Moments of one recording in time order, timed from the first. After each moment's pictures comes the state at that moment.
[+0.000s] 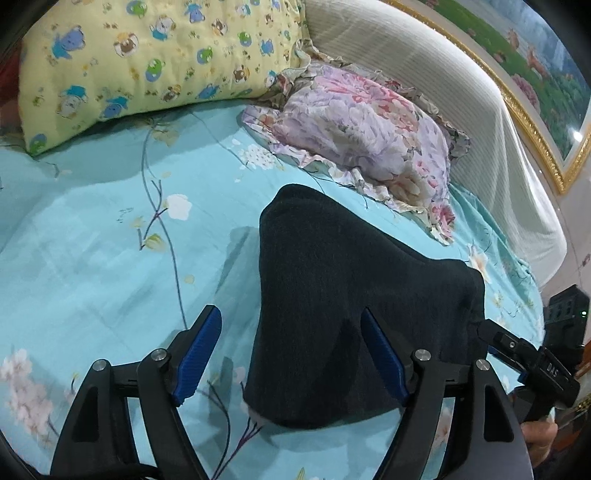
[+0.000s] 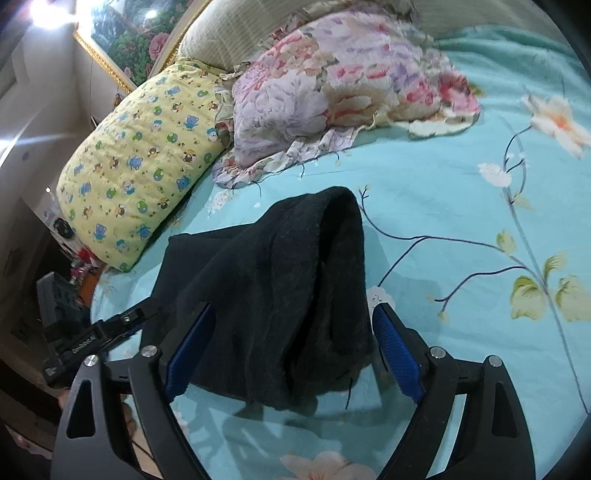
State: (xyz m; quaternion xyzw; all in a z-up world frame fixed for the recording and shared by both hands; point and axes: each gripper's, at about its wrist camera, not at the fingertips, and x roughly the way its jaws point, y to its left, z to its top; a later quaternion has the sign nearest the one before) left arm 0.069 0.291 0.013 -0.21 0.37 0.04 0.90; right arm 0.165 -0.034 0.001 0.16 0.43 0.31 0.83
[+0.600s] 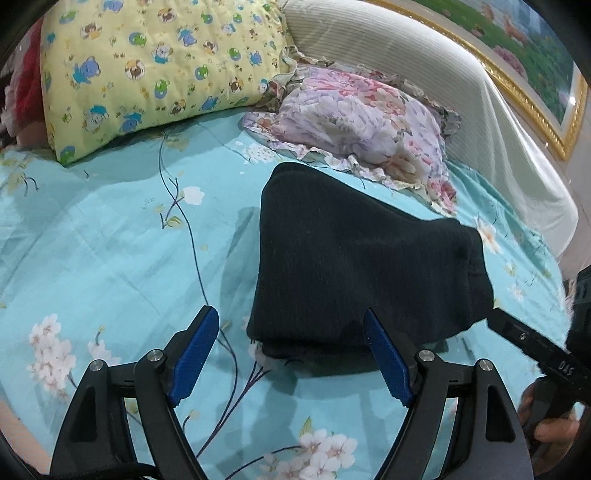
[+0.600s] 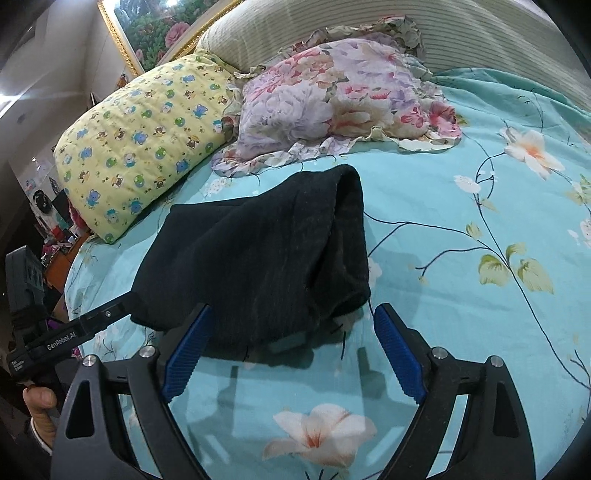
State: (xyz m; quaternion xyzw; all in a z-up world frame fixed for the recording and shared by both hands) left arm 0.025 0.258 0.014 -0.14 0.37 0.06 0.92; right arm 0.109 -0.030 0.007 0.10 0.39 0.28 0.87
